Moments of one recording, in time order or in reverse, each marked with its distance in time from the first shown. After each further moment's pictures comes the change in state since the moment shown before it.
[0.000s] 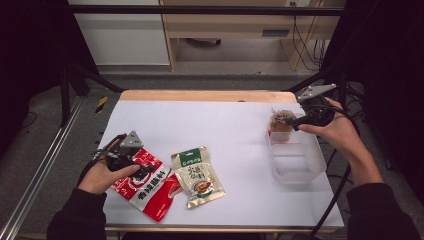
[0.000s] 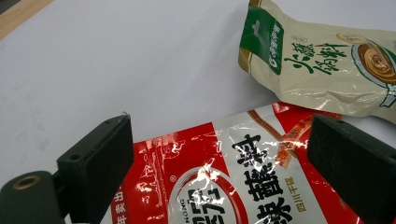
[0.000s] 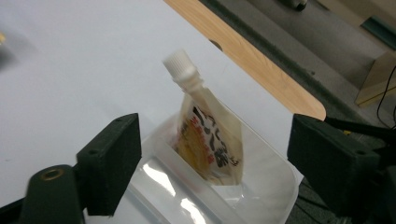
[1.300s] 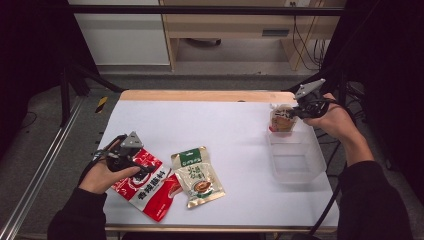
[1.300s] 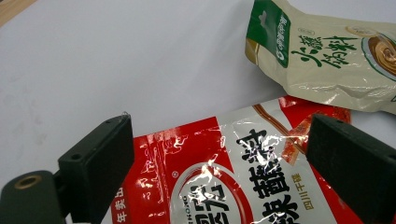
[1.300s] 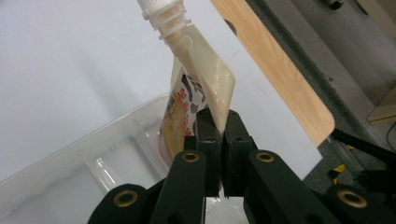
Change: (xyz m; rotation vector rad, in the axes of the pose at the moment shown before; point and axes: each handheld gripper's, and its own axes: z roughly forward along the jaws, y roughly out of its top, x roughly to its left) left arm 0.004 -0.005 0.005 0.016 0.001 -0.012; right arm -0.029 0.000 0.035 0.102 0.102 -0.168
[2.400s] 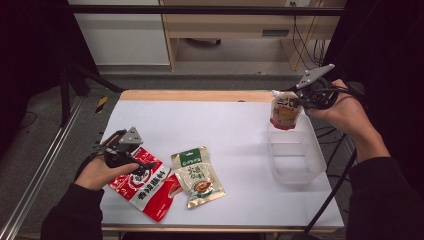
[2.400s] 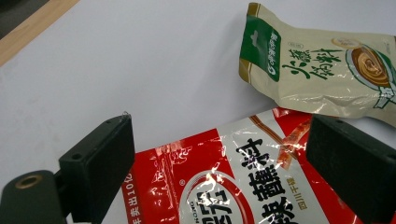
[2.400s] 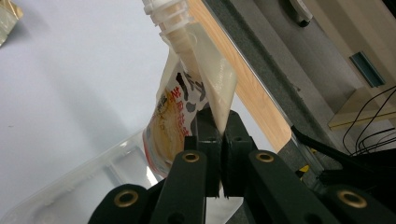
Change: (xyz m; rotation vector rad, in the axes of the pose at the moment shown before) left arm 0.001 0.013 -0.015 -0.025 -0.002 0.041; right arm 0.019 0.043 -0.068 -0.014 -0.104 -0.045
